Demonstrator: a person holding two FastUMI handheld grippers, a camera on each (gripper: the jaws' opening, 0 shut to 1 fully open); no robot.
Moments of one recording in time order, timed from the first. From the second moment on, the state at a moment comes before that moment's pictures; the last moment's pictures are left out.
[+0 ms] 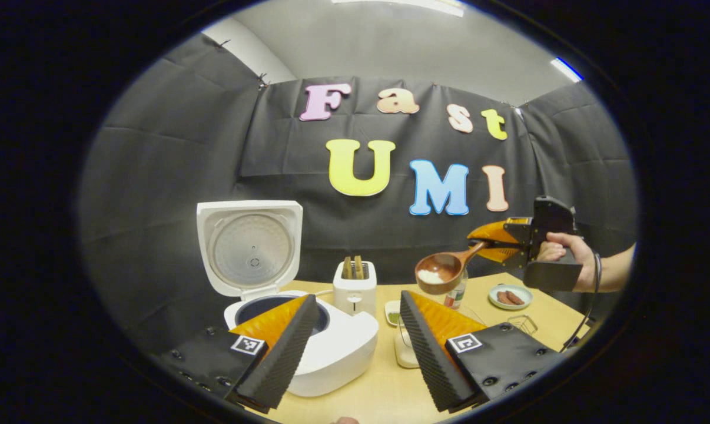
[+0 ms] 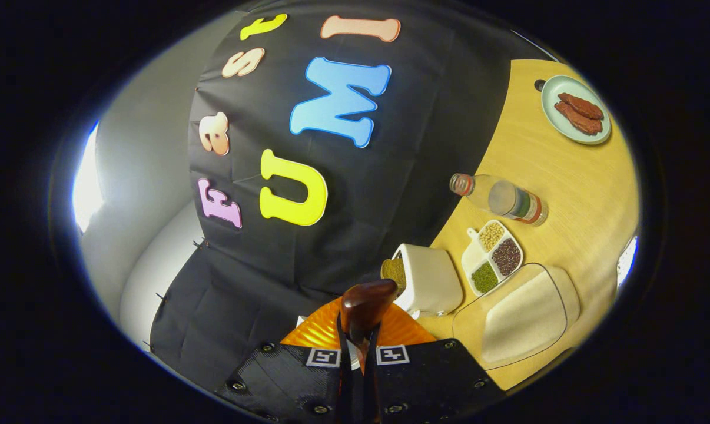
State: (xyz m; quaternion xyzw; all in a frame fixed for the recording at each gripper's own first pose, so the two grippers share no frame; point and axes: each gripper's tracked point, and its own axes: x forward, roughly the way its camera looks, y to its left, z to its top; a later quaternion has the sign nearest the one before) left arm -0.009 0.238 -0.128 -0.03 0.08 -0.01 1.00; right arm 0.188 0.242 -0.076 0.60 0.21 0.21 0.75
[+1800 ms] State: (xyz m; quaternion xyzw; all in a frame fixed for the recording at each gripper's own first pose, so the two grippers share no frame) left arm -0.078 0.298 -0.175 0.00 0.11 0.06 0.99; right arm 0.204 0.617 -0.141 0.09 0.24 0.43 0.86
